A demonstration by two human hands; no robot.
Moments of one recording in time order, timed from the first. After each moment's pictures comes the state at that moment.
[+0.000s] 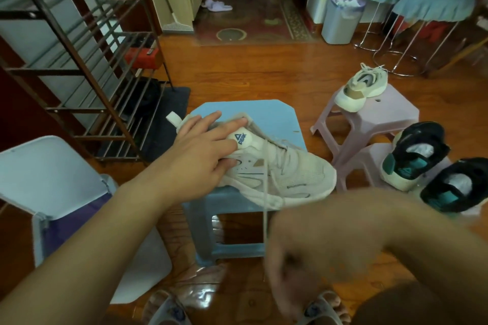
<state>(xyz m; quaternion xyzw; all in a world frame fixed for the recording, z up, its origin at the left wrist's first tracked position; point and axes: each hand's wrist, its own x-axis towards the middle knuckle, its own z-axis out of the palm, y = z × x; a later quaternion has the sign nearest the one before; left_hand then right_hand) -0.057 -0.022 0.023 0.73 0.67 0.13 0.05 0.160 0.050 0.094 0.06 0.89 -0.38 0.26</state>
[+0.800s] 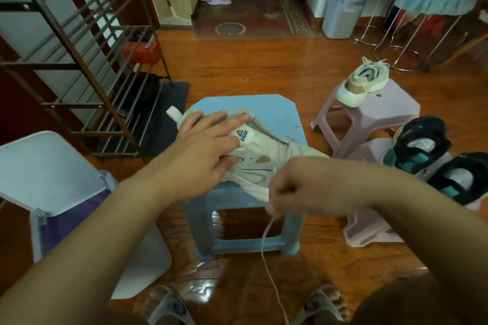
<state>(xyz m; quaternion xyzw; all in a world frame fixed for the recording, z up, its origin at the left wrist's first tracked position) -0.058 -0.023 0.021 0.74 0.66 0.14 0.05 0.161 0.071 0.072 0.22 0.88 -0.35 0.22</state>
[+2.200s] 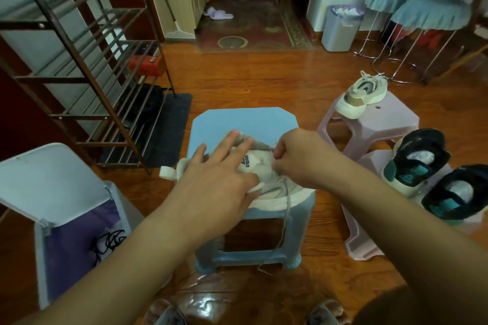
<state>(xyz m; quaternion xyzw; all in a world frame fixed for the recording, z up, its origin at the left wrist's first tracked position) -0.010 -0.042 0.027 0.70 0.71 0.02 -0.01 0.121 0.104 0.046 0.44 0.87 -0.24 0.00</state>
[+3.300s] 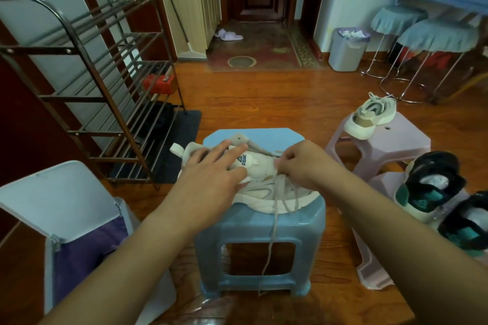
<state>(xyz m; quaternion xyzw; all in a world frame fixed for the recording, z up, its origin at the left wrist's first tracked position) -0.058 -0.016 0.014 0.71 0.69 0.07 -0.12 0.102 0.135 0.035 0.48 0.80 -0.35 -0.05</state>
